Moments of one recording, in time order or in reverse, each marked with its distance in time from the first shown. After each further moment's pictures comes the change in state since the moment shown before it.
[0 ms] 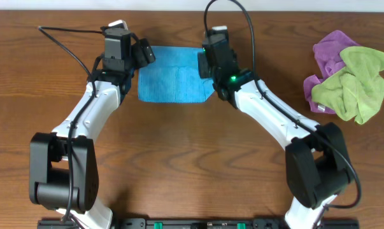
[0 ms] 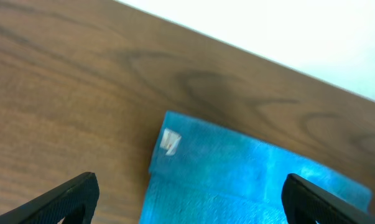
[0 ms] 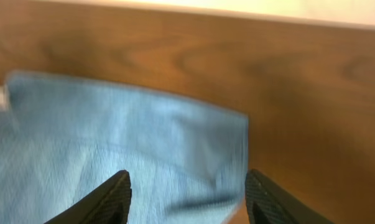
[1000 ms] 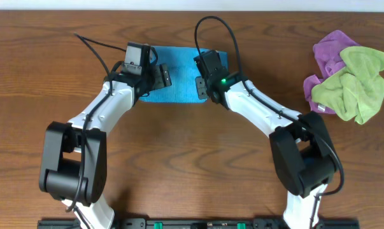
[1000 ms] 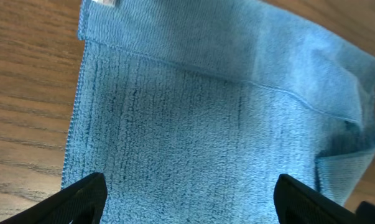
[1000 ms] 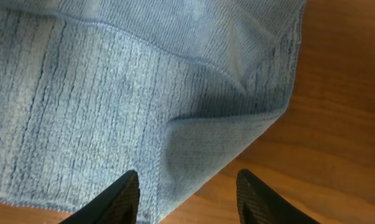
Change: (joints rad) left arm -0.086 0.070 0.000 -0.229 0.169 -0.016; right arm 0.007 0.115 0.003 -0.169 -0.087 0.025
